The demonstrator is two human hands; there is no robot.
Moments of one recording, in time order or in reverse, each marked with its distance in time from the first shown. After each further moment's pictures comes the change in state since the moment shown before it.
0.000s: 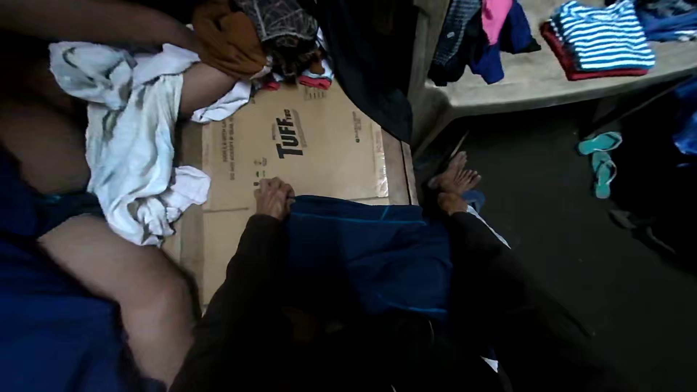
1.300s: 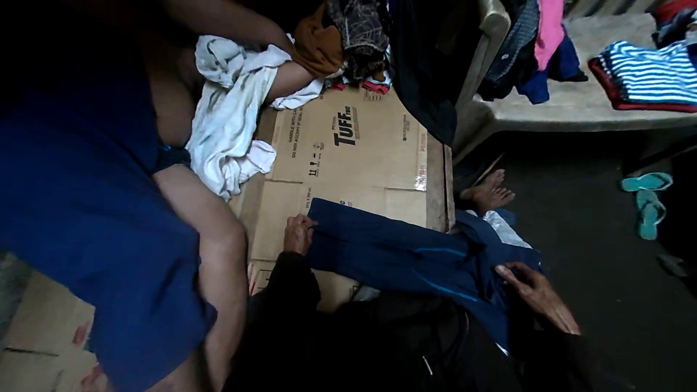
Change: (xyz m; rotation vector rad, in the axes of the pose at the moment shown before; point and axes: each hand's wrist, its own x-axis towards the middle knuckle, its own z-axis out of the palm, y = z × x) left_hand -0.172 -0.045 0.053 -0.300 0.170 -0.165; right_hand -0.238 0.095 -0.068 0.538 -0.188 -0.132
